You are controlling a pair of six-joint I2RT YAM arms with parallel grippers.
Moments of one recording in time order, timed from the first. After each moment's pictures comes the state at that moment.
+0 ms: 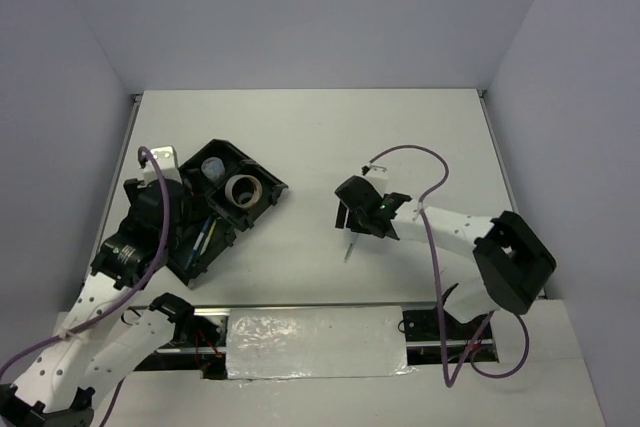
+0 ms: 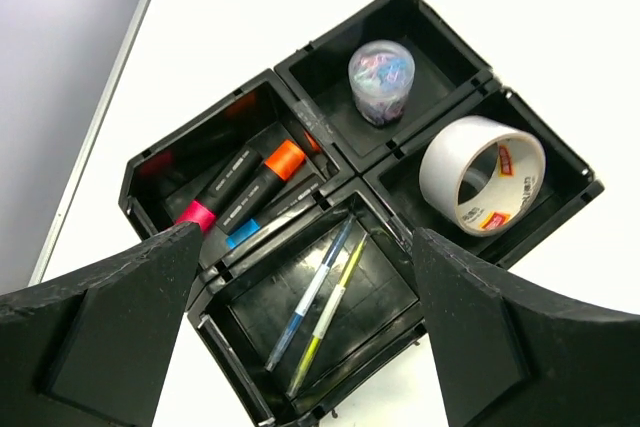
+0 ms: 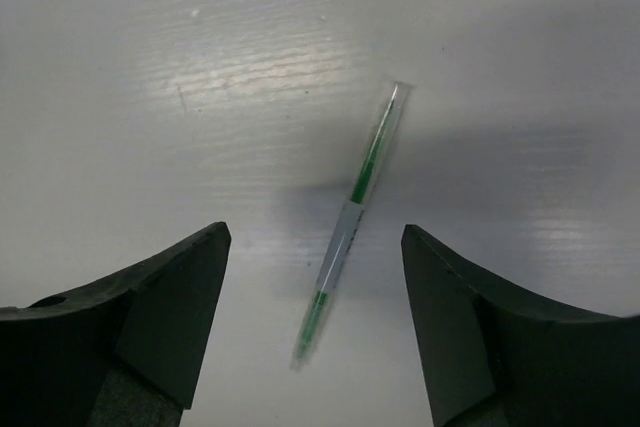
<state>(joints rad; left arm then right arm) -0.42 0.66 0.83 -0.67 -0.63 -0.29 0.78 1.42 0.80 -0.38 0.38 0.86</state>
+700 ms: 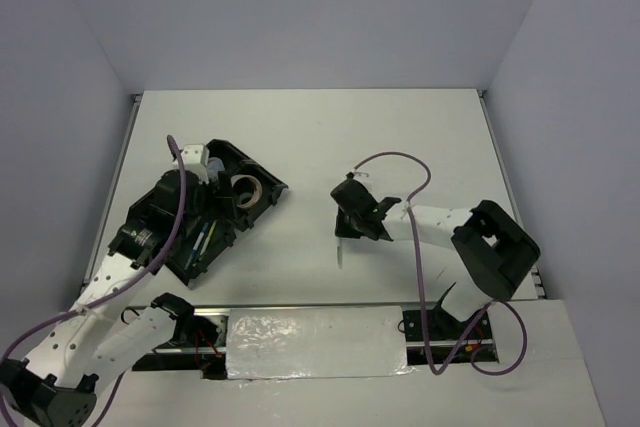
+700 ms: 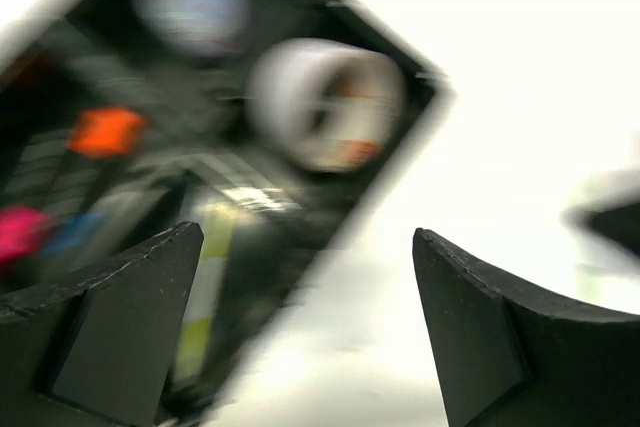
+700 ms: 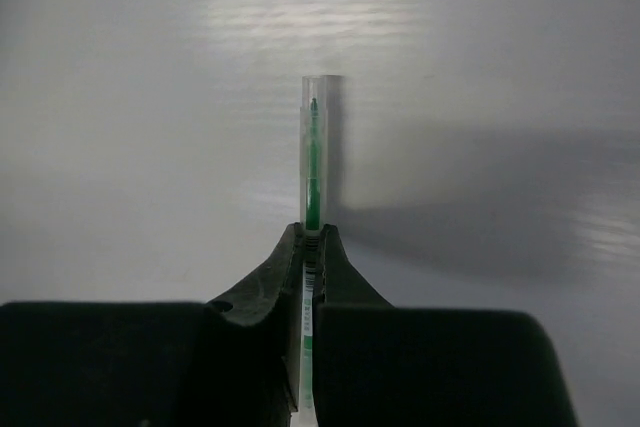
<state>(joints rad) -0.41 0.77 0.81 -0.63 -0.30 -0.34 0.77 1.58 0.80 -0.24 0.23 0.82</state>
